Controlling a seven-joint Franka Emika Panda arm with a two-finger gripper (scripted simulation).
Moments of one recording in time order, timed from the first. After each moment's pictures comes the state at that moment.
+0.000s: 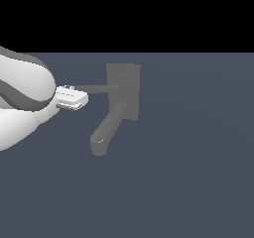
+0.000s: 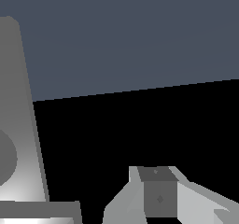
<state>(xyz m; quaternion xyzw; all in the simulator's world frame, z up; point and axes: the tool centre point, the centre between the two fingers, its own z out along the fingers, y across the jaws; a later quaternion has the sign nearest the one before) 0.068 0.218 0.163 0.11 0.66 -0.04 0.74</state>
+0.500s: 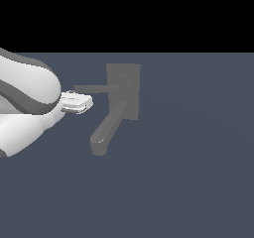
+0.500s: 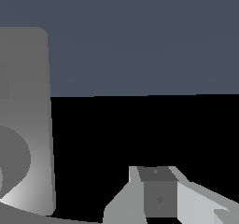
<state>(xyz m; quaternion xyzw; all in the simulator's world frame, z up) 0.062 0.203 0.145 0.08 0.68 -0.07 0.72</state>
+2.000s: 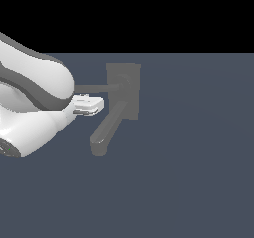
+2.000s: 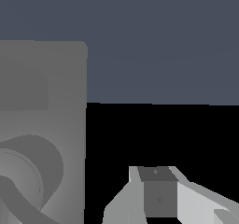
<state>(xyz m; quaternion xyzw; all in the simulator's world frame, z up) 0.058 0.161 0.133 0.08 0.70 -0.10 0.70</state>
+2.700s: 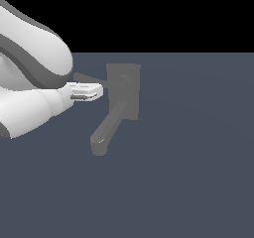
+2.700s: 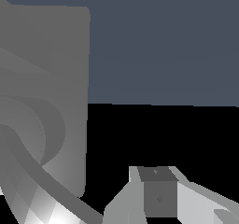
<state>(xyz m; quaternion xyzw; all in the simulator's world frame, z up) 0.057 0.161 0.178 0.08 0.71 -0.10 0.70</state>
